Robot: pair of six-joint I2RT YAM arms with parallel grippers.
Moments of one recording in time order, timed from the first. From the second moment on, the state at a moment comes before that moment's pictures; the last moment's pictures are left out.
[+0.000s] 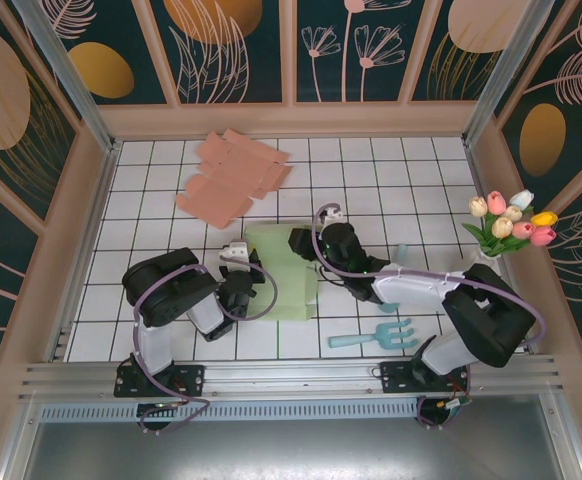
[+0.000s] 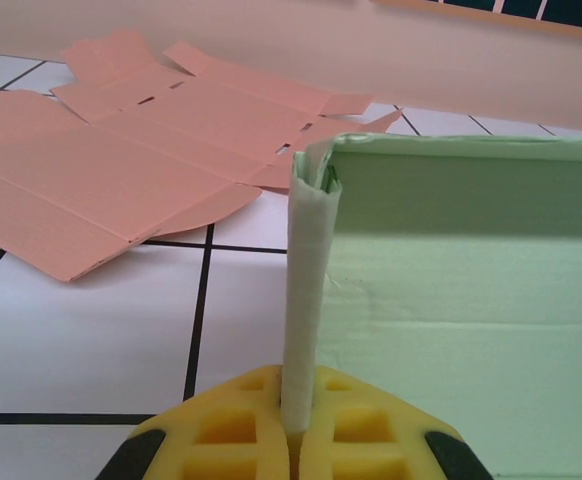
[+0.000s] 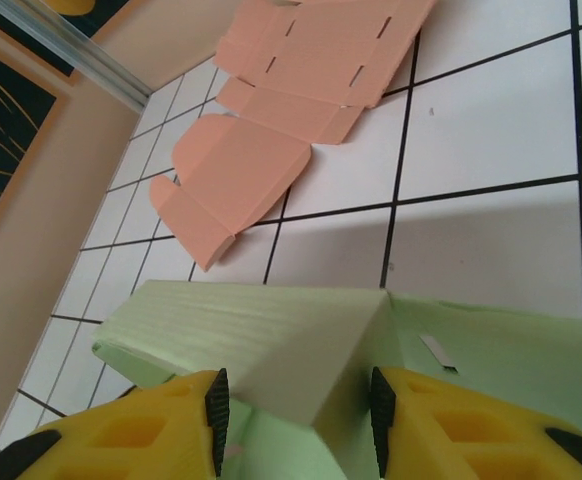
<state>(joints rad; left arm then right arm) -0.87 1.93 0.32 1.37 -0.73 -0.36 0.82 1.45 0.63 0.42 0.12 0.77</state>
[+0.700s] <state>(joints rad) -0.88 1.92 0.33 1.35 -0.72 -0.37 0.75 1.52 0.49 0.41 0.18 0.65</state>
